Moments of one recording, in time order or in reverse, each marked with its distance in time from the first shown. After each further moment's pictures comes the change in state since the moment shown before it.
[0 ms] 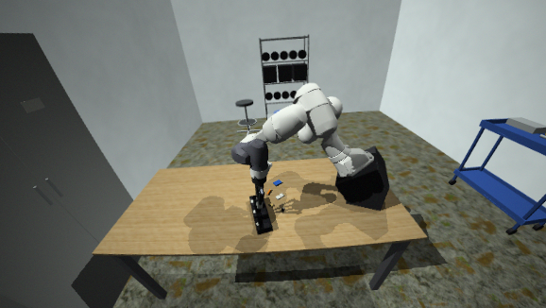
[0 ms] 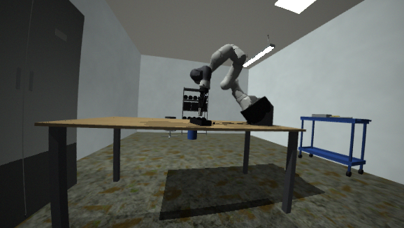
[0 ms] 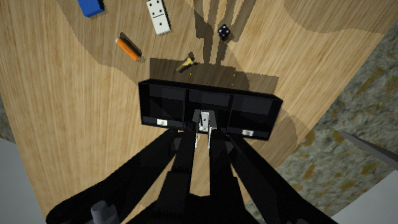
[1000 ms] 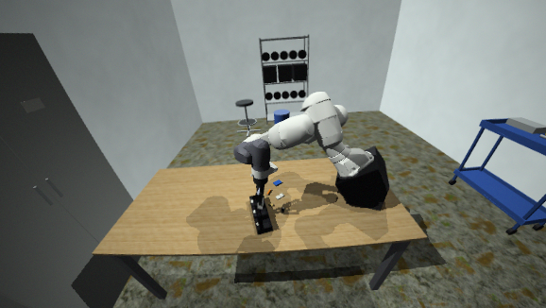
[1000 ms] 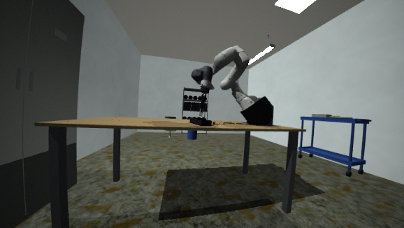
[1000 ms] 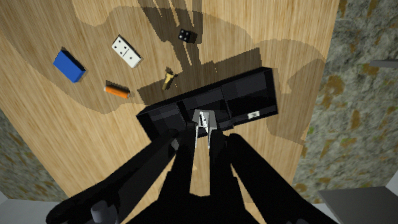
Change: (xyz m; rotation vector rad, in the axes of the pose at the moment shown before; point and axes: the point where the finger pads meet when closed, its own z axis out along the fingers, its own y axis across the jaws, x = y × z) arm 0.005 0.004 -0.001 0.000 -0.012 0.457
